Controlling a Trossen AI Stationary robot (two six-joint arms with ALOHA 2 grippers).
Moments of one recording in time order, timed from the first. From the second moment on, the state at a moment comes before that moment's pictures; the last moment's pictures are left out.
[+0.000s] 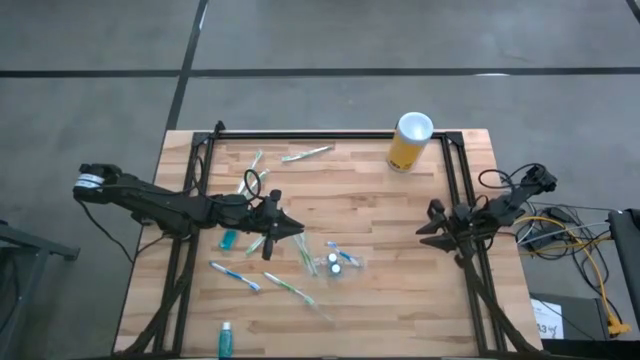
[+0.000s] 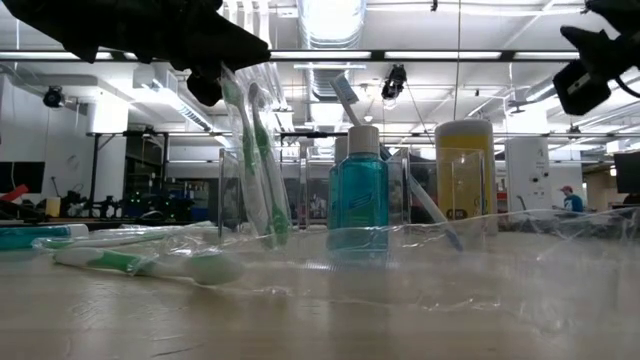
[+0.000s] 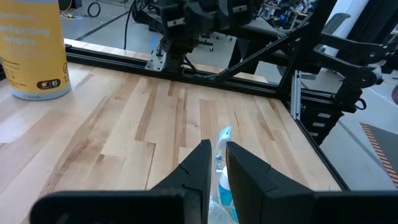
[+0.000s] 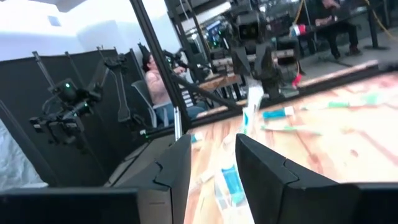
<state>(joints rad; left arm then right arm) -0.13 1.14 0.52 0.47 -0.05 -0.24 0.60 0.00 0.05 0.06 0.38 0.37</state>
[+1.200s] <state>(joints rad) -0.13 1.14 0.52 0.47 -0.05 -0.24 0.60 0.04 0.02 0.04 0.38 0.34</state>
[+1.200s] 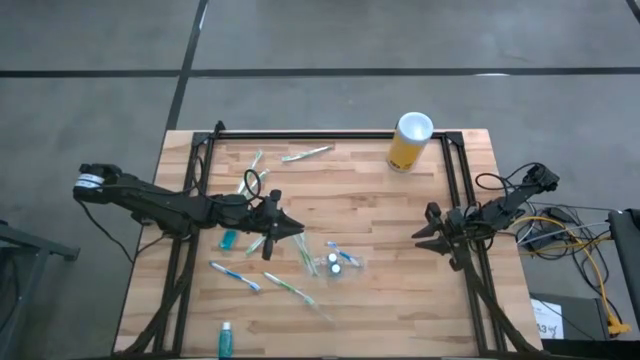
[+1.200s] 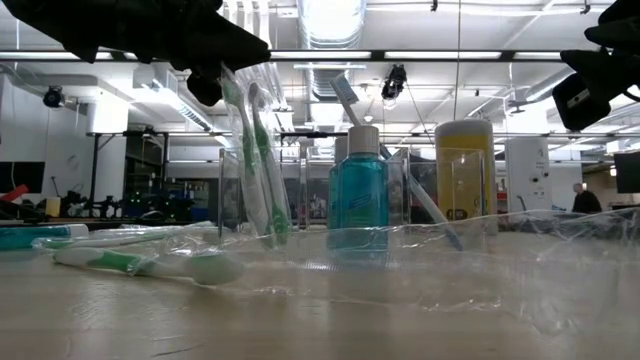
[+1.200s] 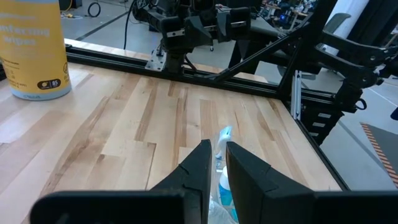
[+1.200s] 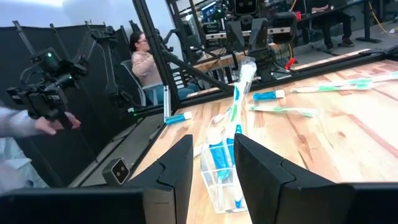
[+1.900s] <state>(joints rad) -0.13 1.14 0.52 0.47 -0.07 -0.22 0.60 0.04 0.02 0.04 0.38 0.34</state>
